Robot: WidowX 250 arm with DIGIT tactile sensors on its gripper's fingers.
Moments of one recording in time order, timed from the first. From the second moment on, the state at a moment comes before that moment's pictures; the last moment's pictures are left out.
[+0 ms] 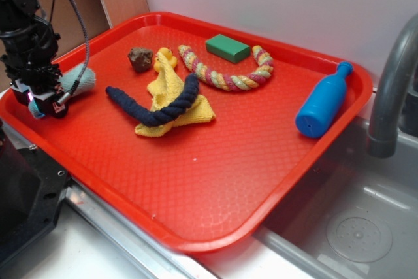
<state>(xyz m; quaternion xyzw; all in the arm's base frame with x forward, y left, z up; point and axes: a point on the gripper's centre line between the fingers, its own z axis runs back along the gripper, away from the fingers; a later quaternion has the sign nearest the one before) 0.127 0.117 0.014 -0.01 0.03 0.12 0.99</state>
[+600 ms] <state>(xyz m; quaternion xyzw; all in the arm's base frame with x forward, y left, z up) 0.182 0.060 0.138 -0.01 -0.02 0.01 1.00</state>
